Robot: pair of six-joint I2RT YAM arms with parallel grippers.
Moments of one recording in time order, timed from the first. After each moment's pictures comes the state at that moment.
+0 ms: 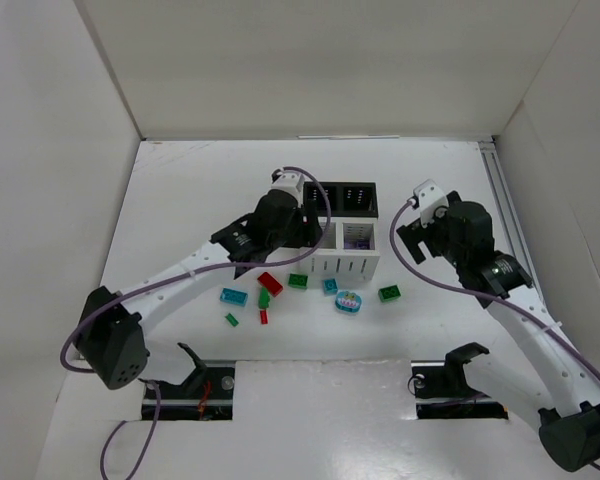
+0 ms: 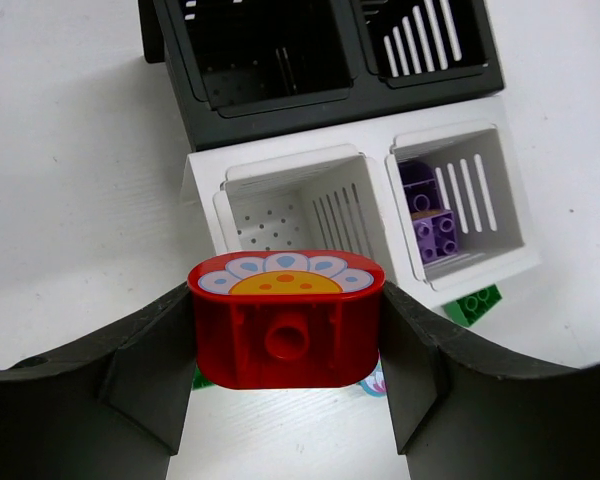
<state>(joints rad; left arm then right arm) -0.77 1.33 1.04 -0.28 -0.17 -0.53 0.37 0.89 0.86 -0.47 0.12 -0.40</state>
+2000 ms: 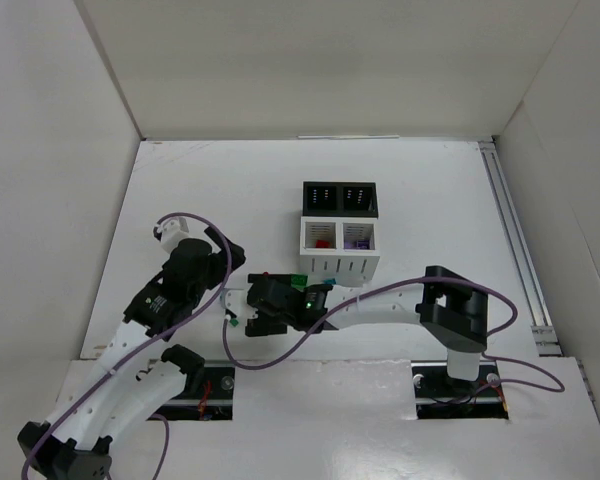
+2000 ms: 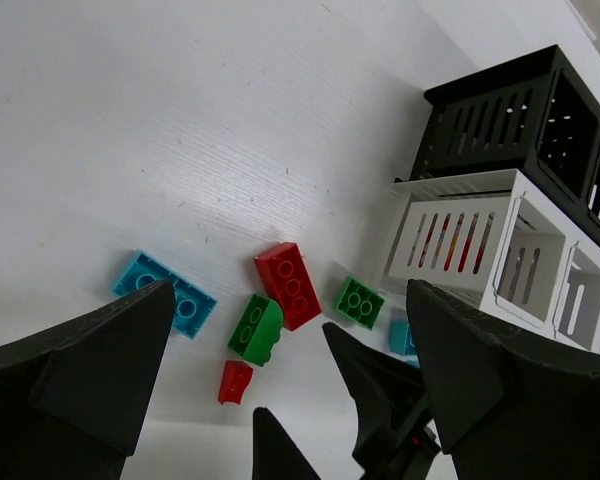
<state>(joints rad) -0.50 0.68 0.69 -0.65 -0.35 -0.96 1.30 1.86 1.23 -0.19 0.30 -0.46</state>
